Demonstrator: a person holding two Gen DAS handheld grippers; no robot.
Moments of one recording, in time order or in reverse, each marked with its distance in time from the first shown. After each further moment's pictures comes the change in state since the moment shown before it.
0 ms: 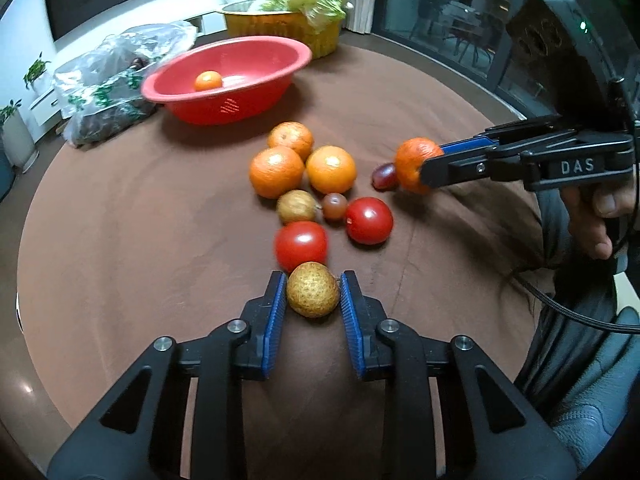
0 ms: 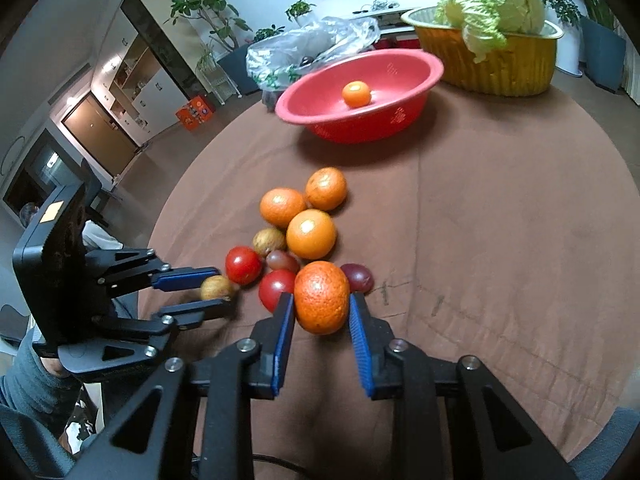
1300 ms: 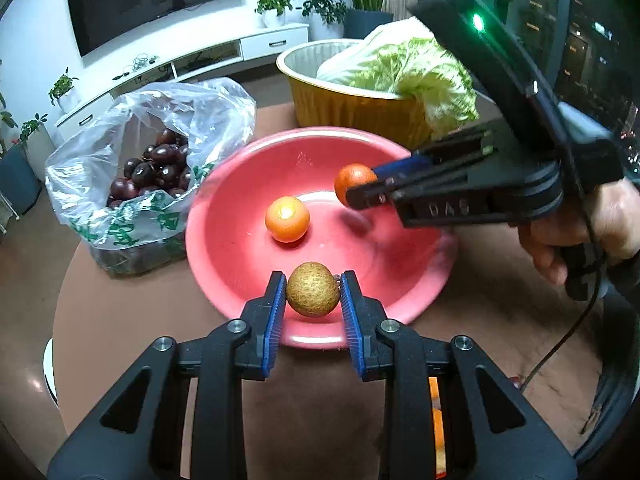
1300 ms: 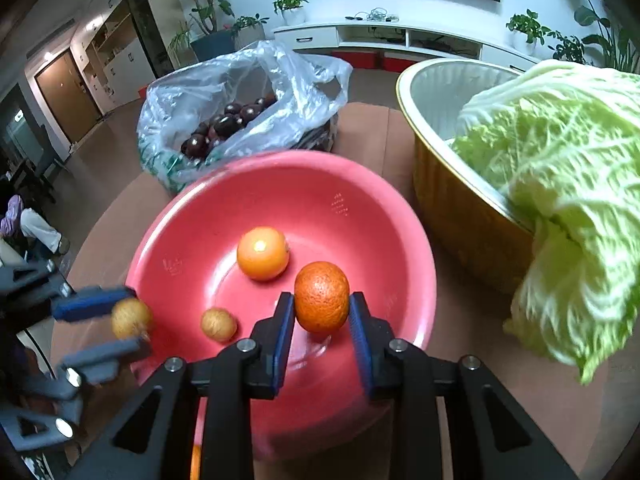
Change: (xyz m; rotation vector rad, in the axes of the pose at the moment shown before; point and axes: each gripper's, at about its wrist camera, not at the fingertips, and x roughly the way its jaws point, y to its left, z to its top) left arm 0.062 0.085 0.170 -0.035 -0.068 0.124; right arm 0.106 -0.044 0.202 -0.130 0.032 -0.191
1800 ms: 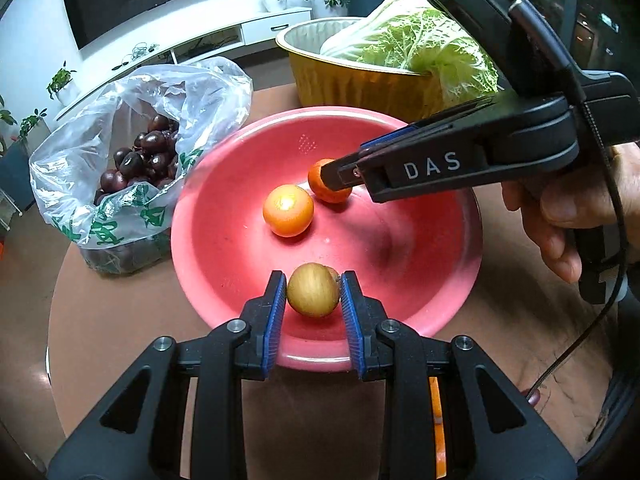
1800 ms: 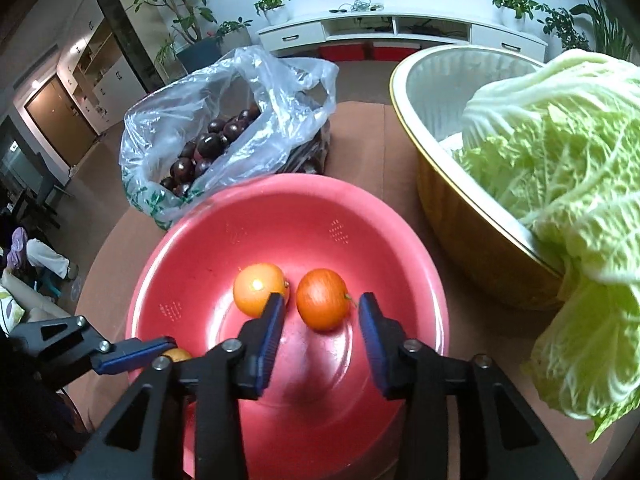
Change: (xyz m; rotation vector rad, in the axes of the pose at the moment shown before) left arm 0.026 0.000 0.003 0.001 0.051 0.021; right arm 0.009 -0.005 0.016 0.071 0.018 0.024
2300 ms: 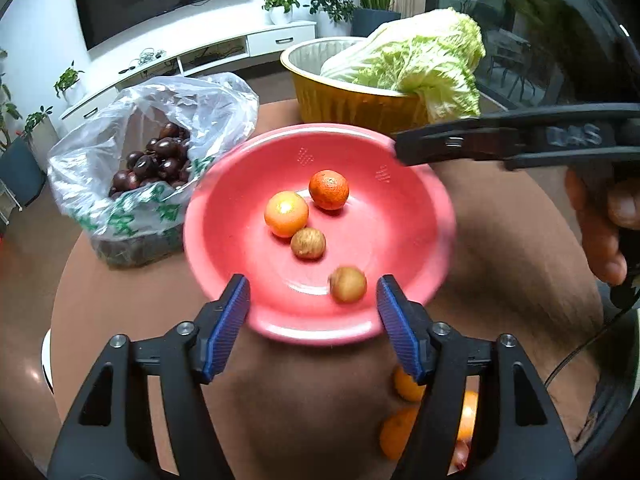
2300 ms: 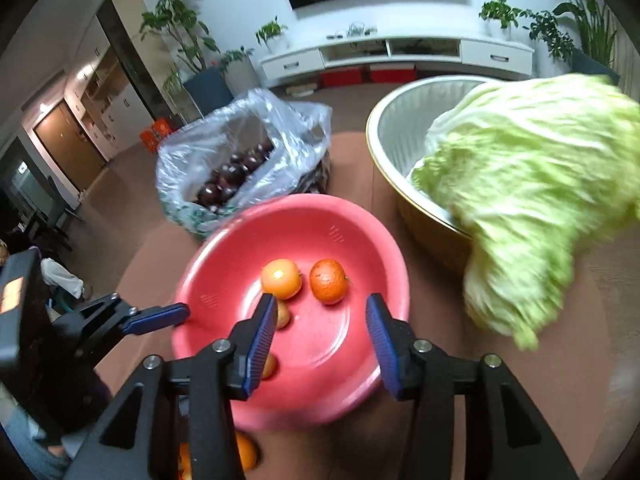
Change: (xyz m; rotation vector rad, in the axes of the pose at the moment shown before) left arm -0.036 -0.002 -0.013 -0.038 -0.062 -0.012; right arm -0.080 -0.002 -0.031 0.048 -0.129 0.049
